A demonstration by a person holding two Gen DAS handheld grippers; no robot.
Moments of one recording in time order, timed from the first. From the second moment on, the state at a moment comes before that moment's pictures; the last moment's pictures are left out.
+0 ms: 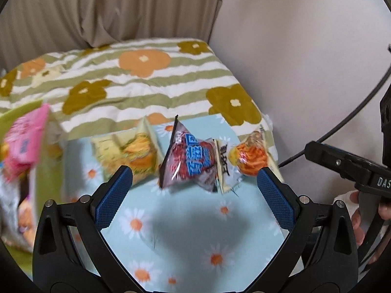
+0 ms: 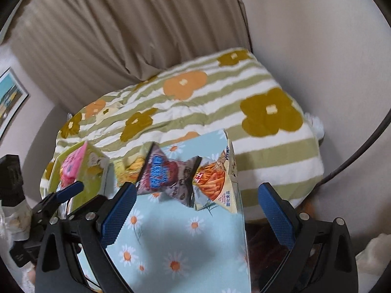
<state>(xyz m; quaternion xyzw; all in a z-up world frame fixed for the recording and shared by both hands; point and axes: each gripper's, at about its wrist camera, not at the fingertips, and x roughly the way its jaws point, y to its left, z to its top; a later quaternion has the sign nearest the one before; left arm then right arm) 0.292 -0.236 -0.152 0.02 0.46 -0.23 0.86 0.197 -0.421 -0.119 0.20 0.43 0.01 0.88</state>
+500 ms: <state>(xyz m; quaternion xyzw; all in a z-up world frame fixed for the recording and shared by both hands) 0.374 -0.269 -0.256 0.01 0.54 -0.26 0.80 0.268 -0.438 -0.218 0.27 0.51 0.01 0.82</state>
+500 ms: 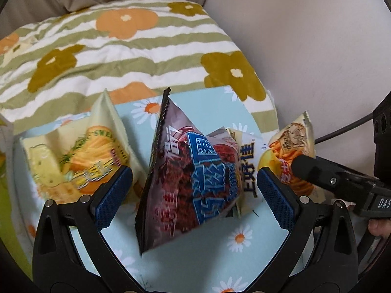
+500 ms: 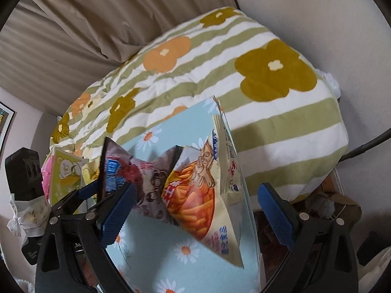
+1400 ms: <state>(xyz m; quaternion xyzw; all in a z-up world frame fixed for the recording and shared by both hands) 0.356 -0.264 -0.248 0.04 0.53 -0.24 0.81 0.286 -0.428 -0.245 0.26 0.55 0.03 0.80</state>
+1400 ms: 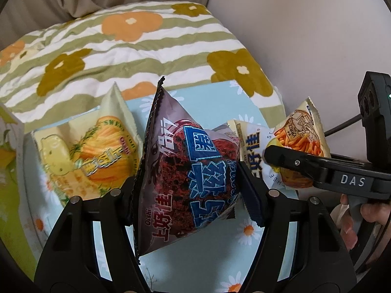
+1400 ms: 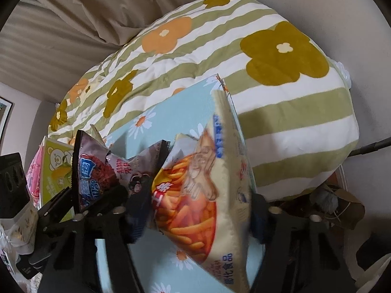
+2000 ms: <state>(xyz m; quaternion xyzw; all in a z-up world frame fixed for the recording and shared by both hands) 0.246 -0.221 -0.157 0.01 0.46 -0.21 0.86 0.206 -0.392 -0.148 0.18 0.47 0.06 0.86</state>
